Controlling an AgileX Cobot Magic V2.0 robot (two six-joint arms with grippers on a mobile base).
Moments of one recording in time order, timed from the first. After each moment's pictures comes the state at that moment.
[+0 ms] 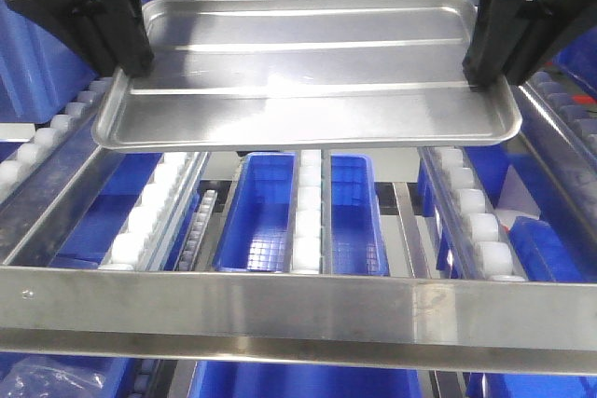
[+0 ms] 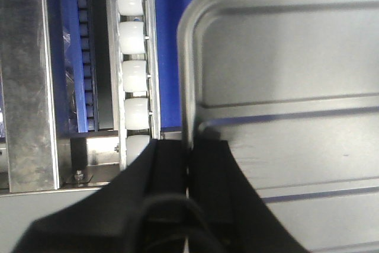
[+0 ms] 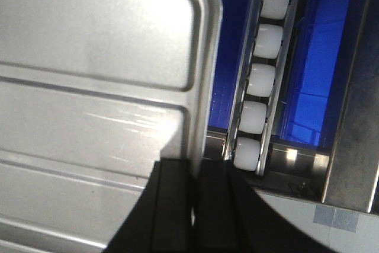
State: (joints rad) left arm -0.70 1.46 -1.23 0.21 0.89 -0.58; right arm 0.50 1.34 -1.10 -0.15 0.86 0.58
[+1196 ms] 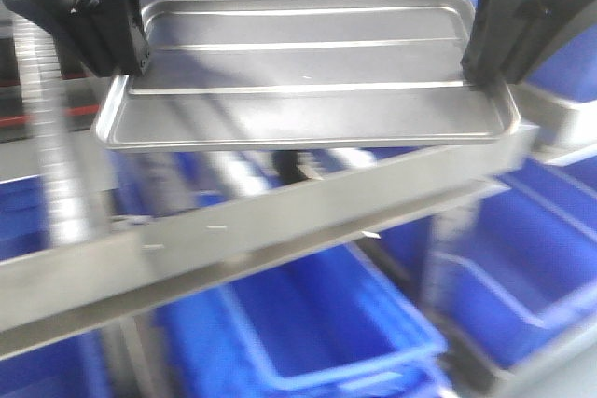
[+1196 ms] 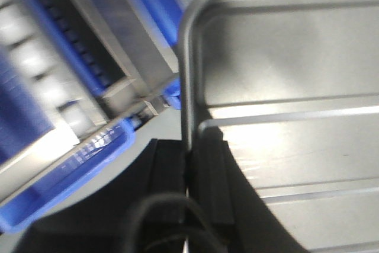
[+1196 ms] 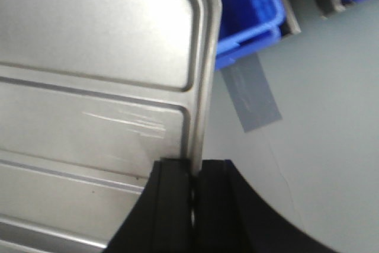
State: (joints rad) left arm -0.70 1.46 -1.23 0.21 0.89 -0.58; right arm 0.50 1.34 -1.10 -0.15 0.85 0.58
